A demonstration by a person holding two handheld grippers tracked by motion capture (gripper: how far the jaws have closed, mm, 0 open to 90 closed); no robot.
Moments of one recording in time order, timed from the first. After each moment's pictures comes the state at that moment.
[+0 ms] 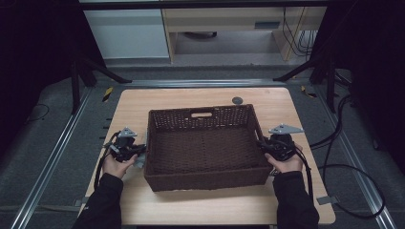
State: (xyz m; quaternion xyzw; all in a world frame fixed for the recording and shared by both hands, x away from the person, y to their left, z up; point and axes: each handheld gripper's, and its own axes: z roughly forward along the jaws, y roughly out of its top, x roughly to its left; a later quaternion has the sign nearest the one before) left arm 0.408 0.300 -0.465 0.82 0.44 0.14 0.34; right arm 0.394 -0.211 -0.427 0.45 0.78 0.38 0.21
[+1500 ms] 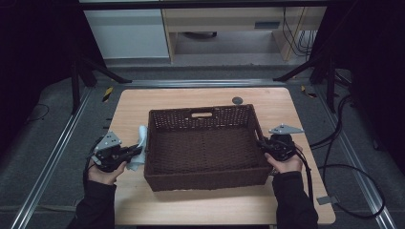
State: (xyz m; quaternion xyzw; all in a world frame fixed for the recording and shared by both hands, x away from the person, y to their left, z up) left arm 0.346 0.303 -0.410 0.80 0.38 0.19 0.43; right arm 0.393 -0.210 -0.427 0.46 0.77 0.38 0.21
